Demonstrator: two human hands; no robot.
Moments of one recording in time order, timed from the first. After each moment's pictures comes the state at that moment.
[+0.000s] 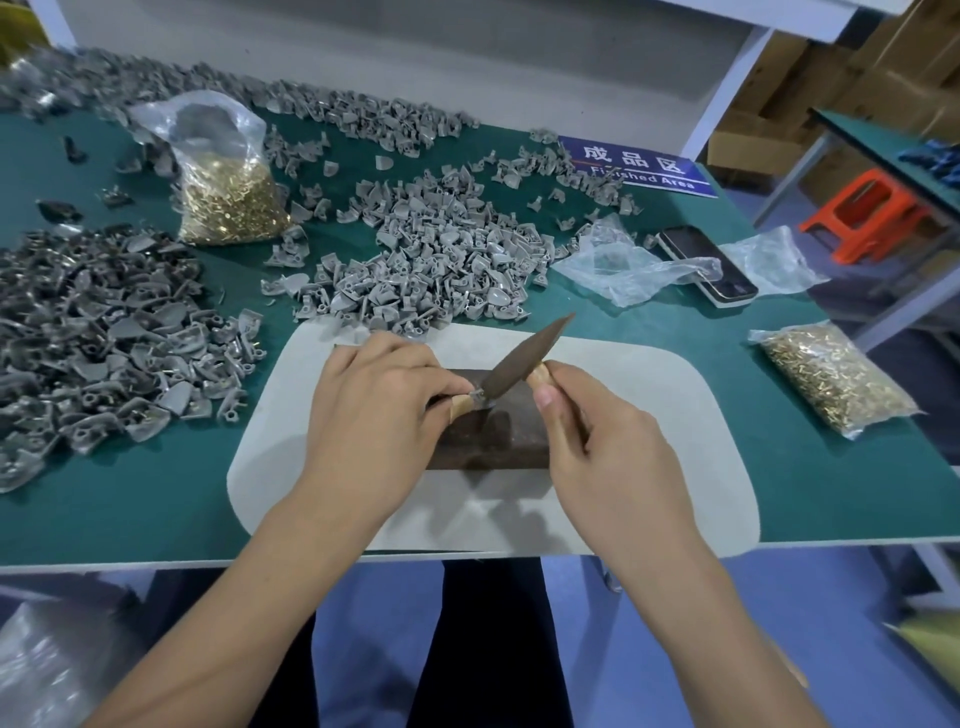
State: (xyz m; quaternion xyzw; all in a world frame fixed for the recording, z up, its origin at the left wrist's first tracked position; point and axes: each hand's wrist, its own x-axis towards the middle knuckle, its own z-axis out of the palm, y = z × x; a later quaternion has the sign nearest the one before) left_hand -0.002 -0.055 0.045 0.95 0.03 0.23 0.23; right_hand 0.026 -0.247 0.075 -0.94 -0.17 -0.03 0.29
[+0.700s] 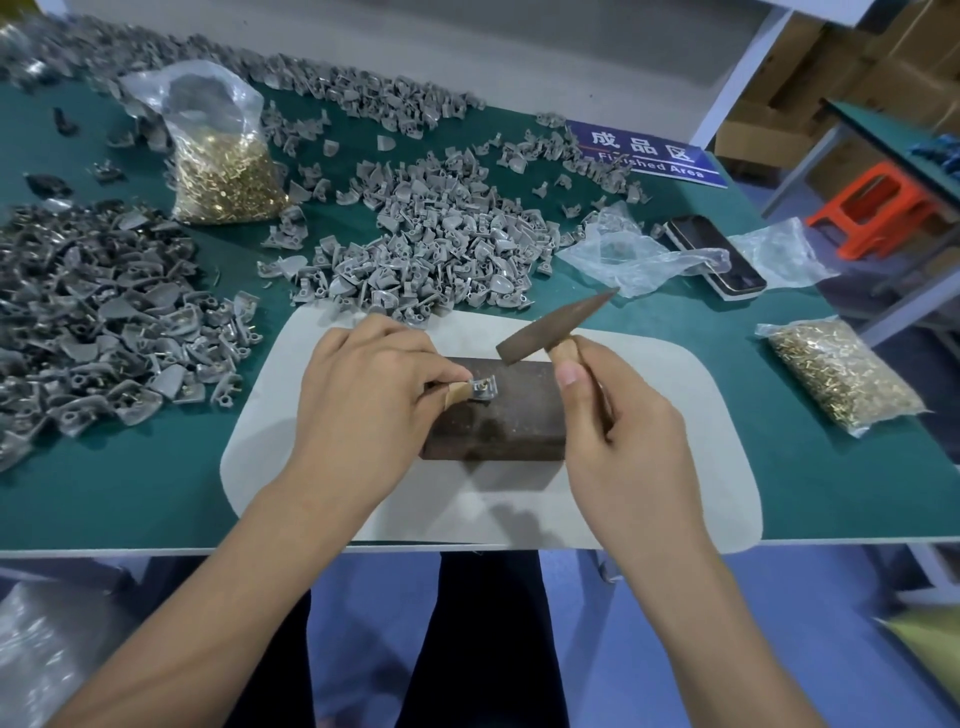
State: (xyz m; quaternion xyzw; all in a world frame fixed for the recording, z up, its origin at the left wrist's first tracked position) left_hand 0.001 -0.049 0.039 0.94 0.02 0.25 0.22; right_hand 0.029 -0.249 0.068 -0.92 -0.16 -0.07 0.36
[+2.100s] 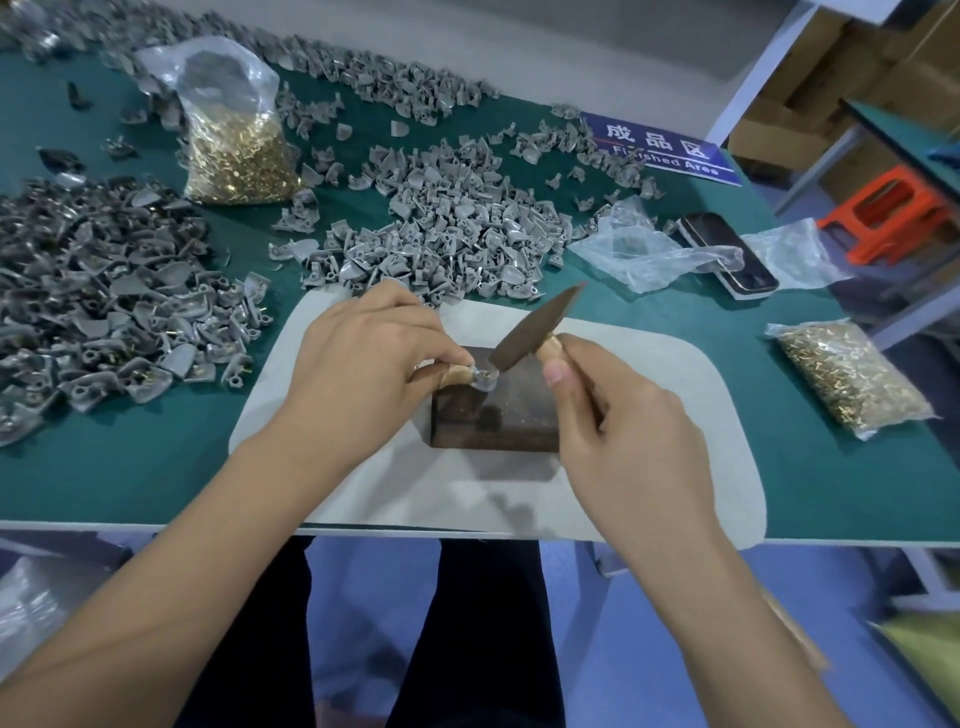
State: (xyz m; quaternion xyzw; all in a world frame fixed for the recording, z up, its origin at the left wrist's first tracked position) left_hand 0.011 -0.025 0.036 0.94 -0.08 0.26 0.22; right_hand 0.024 -0.241 0.079 -0.95 -0.17 -0.06 0.26
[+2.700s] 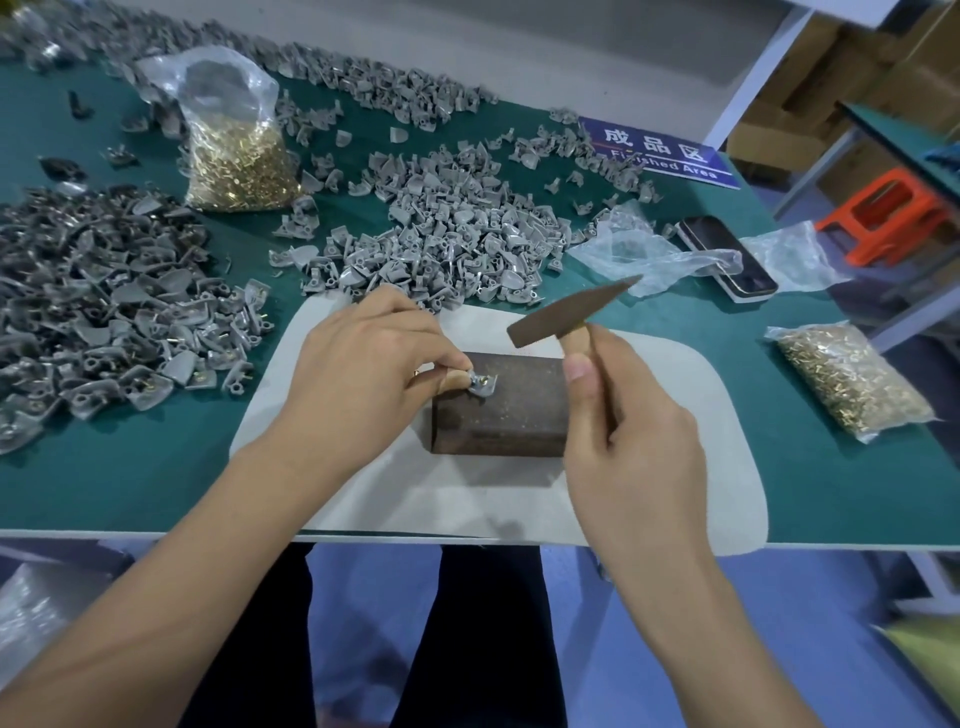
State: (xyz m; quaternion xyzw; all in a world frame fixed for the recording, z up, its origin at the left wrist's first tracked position) left_hand 0.011 -0.024 0.036 0.94 -0.07 0.25 0.22; right_hand 0.016 -0.239 0.082 -0.94 -0.14 -0.07 0.31
